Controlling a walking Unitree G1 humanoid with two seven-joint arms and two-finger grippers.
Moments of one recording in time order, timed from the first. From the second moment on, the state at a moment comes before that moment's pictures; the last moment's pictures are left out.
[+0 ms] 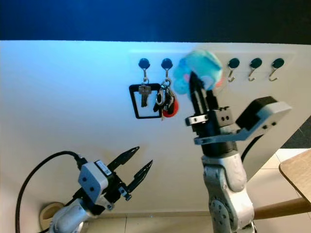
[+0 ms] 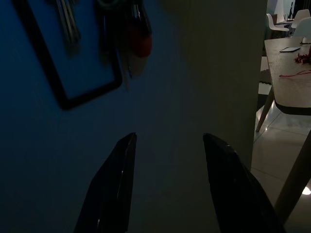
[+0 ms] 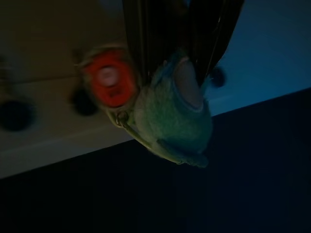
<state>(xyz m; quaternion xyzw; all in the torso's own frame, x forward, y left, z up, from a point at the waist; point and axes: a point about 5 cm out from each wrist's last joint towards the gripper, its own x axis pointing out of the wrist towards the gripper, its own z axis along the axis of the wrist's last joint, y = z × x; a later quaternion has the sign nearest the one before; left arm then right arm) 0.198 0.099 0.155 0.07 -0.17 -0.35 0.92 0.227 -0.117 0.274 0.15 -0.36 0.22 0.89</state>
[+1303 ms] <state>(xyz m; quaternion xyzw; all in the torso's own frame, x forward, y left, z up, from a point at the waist) 0.185 0.204 -0.043 0.00 0.30 -0.01 0.95 0.210 -0.188 -0.040 0.03 0.27 0.02 0.96</state>
